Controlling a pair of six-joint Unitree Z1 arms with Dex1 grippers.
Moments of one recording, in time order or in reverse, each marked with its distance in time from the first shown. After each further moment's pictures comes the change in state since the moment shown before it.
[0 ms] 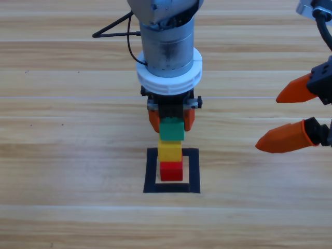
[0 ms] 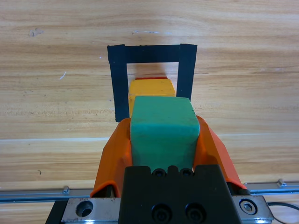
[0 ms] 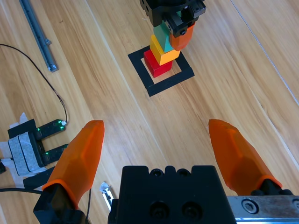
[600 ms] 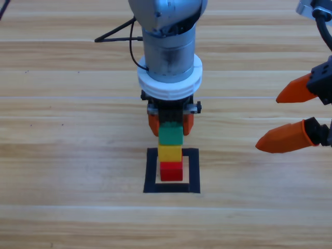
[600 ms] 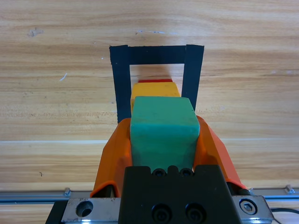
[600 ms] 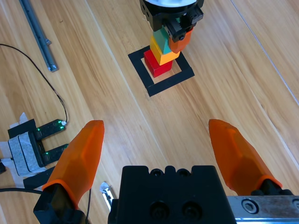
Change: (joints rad) arm 0 0.000 0.020 0.004 0.000 0.005 0.001; arm 1 0.000 0.000 0.000 0.000 0.000 0.000
